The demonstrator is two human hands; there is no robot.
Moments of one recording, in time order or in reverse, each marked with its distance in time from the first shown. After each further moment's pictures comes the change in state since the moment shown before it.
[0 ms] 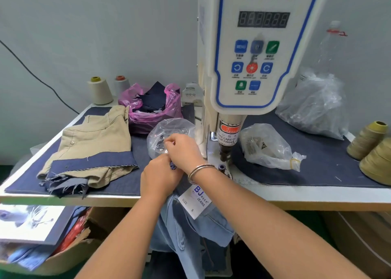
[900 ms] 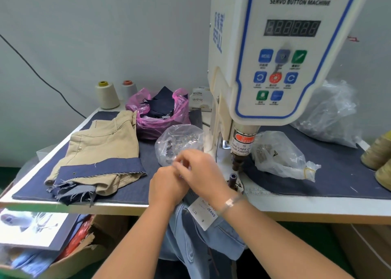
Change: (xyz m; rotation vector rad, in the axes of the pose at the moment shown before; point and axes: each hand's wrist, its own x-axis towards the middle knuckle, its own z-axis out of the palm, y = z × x) left_hand 0.001 -0.003 0.001 0.030 0.008 0.005; right_hand -0.037 0.016 -0.006 -0.128 0.118 -0.386
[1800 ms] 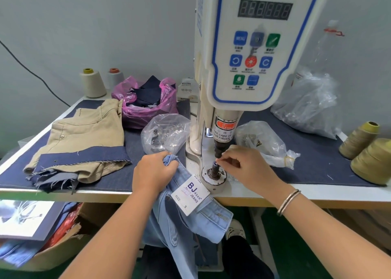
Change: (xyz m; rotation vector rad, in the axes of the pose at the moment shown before) left_hand 0.001 -0.002 0.003 -0.081 -0.006 -0.030; right_hand -0.056 0.064 -0.095 -0.156 -0.051 -0.030
